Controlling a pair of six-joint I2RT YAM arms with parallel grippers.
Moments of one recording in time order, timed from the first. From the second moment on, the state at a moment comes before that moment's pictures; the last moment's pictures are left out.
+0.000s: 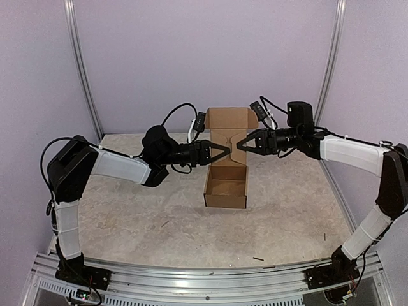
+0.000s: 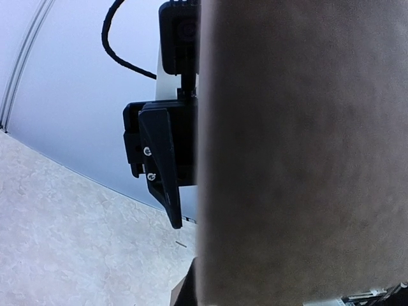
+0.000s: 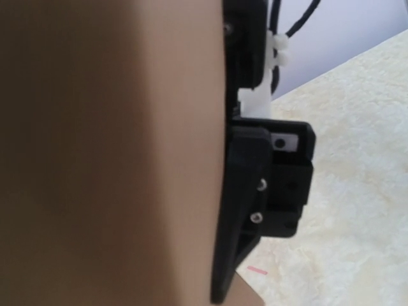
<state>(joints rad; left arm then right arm) -0.74 2.02 1.23 1.12 0.90 -0.75 0.44 1.57 1.17 0.10 -1.17 0.22</state>
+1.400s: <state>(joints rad) -0.69 1.61 1.04 0.18 -0.11 -0.48 0.43 1.57 1.16 -0.16 -0.93 -0.26</state>
